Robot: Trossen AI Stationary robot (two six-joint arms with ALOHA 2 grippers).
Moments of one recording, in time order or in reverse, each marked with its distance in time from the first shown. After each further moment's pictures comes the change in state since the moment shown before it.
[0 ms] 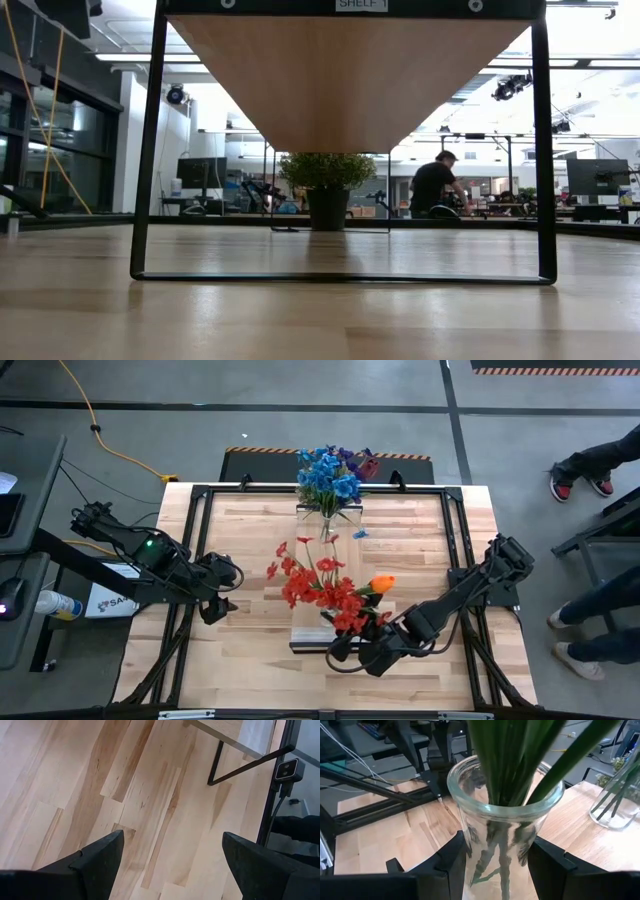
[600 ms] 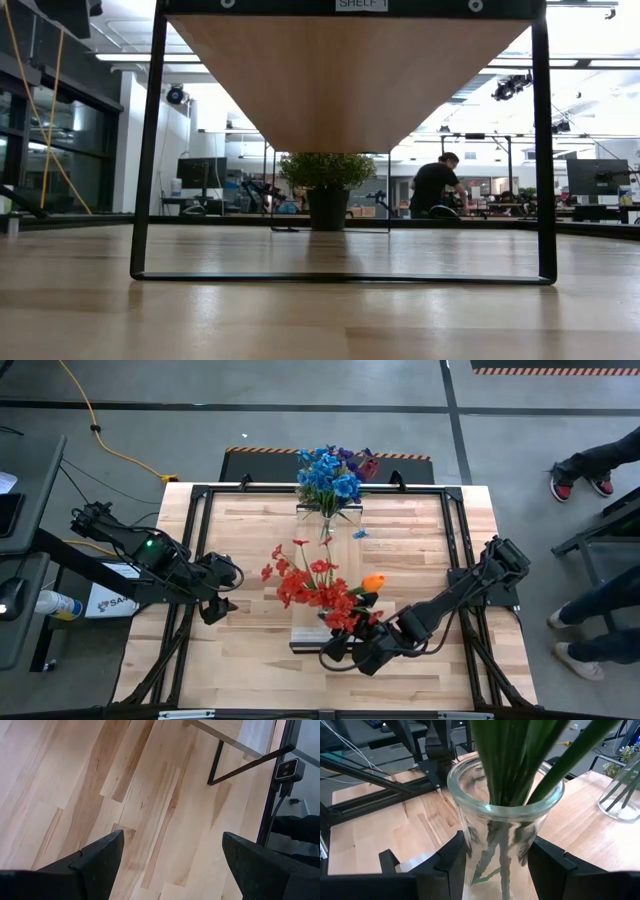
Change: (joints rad) left arm 0.000 0.000 0.000 0.000 0.000 0.000; right arm -0.020 0.032 0.000 -0.001 -0.038 0.012
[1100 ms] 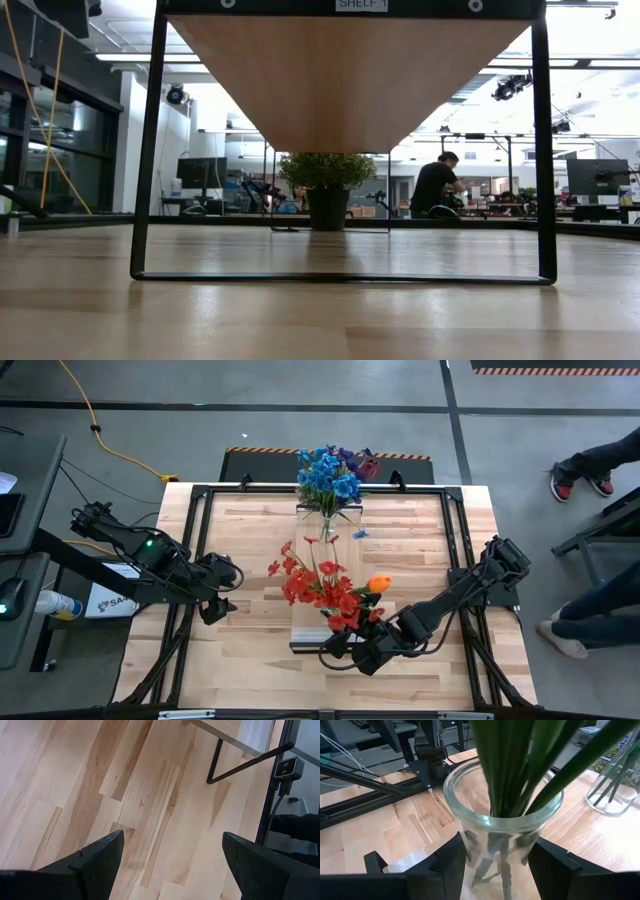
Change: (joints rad) left arm 0.000 0.000 0.000 -0.002 0.008 0.000; right arm 0.000 0.001 0.000 -0.065 0.021 0.075
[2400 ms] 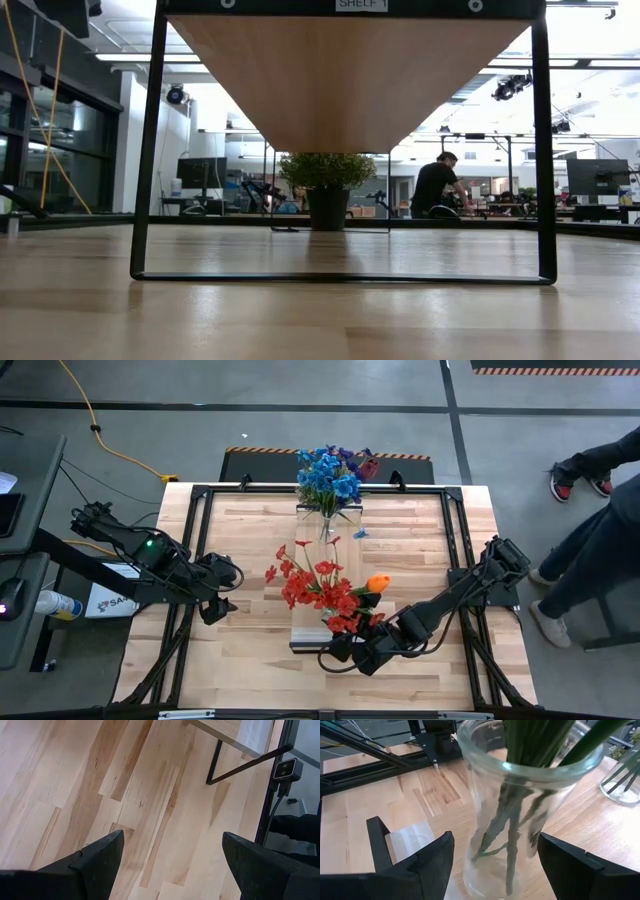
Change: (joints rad) left arm 0.000 0.000 0.000 0.003 -0.001 -0.005; right arm 0.000 0.000 0.000 -0.065 -0.101 -0.027
